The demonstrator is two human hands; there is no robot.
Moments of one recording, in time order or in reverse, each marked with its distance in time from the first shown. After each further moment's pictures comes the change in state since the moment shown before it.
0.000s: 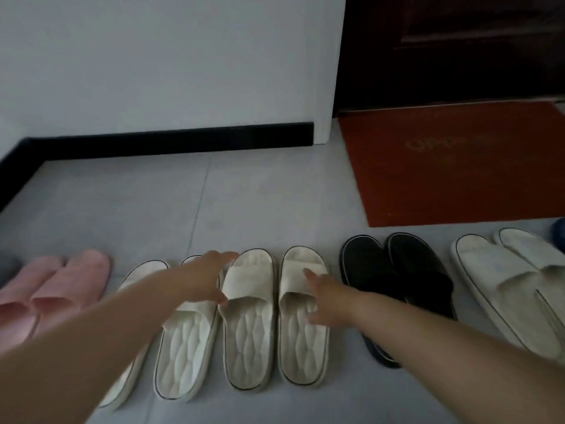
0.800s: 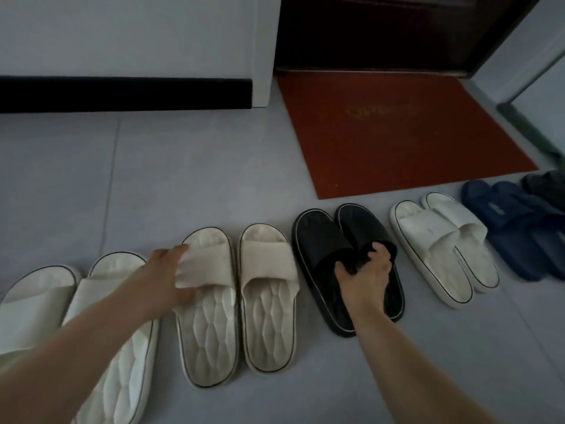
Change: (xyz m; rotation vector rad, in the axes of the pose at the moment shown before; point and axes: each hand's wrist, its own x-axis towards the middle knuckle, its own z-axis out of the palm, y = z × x) left_hand 0.037 0.007 0.035 -0.220 0.112 0.034; right_hand -0.007 0.075 0.045 0.917 1.139 0.649
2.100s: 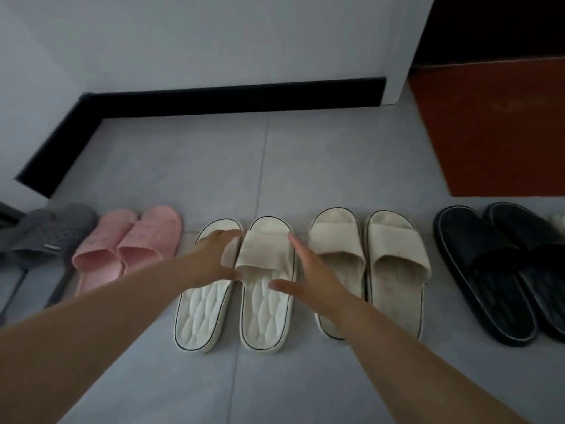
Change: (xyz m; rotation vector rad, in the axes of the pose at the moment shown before) left_hand -0.073 -0.138 -0.044 0.077 0.049 0.046; right_hand -0.180 -0.086 0.127 0.008 -1.085 -0.594
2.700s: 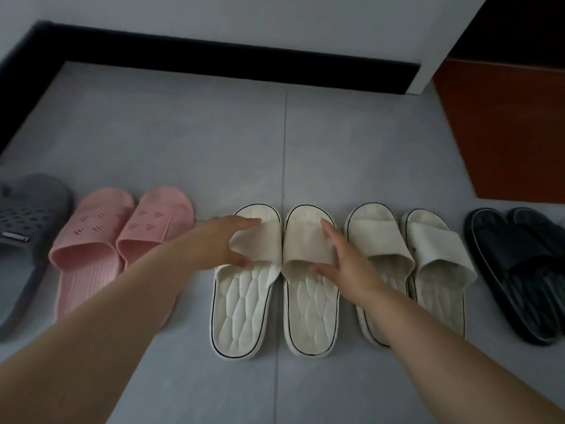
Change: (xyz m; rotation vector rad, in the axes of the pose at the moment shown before) left_hand 0.045 -0.104 0.001 -0.150 -0.014 0.146; right_hand 0.050 -0.008 0.029 -0.294 0.139 0.212
